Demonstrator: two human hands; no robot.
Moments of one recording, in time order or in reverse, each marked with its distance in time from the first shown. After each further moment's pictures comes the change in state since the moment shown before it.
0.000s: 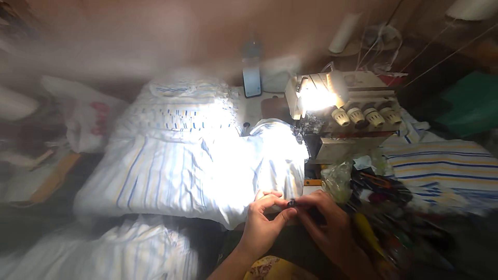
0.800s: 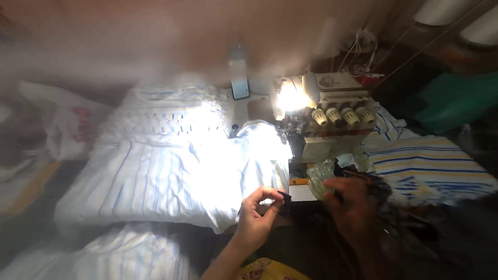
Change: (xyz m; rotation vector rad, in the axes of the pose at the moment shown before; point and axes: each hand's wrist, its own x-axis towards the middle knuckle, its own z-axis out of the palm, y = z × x) left_hand 0.014 0.000 0.014 -0.184 -0.050 0.106; right_hand -0.007 0.042 -0.062 -0.218 0.133 0.097
